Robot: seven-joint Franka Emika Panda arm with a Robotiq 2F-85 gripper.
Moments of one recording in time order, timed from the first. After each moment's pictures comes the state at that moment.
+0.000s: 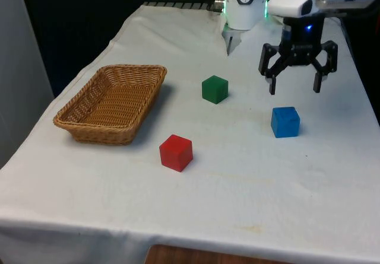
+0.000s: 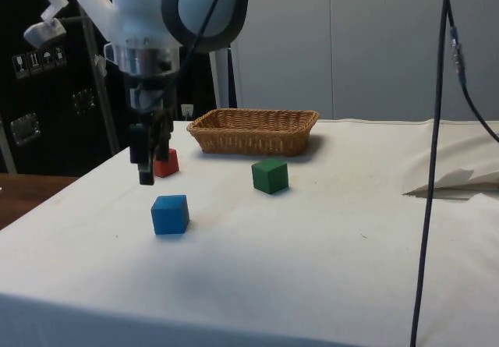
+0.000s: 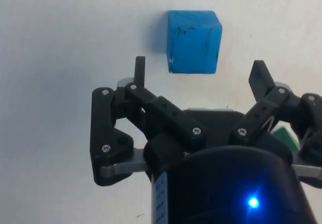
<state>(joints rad) 0.06 0.43 0.15 -2.01 -0.18 2.58 0.10</state>
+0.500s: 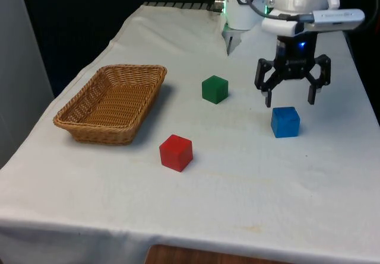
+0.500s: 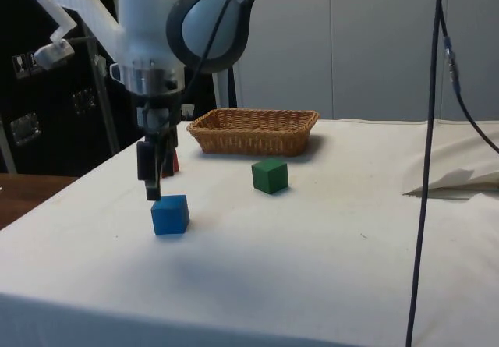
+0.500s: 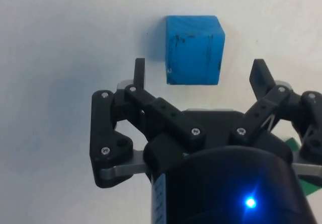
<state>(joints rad) 0.05 0.49 0.15 -2.01 -0.18 2.62 0.08</state>
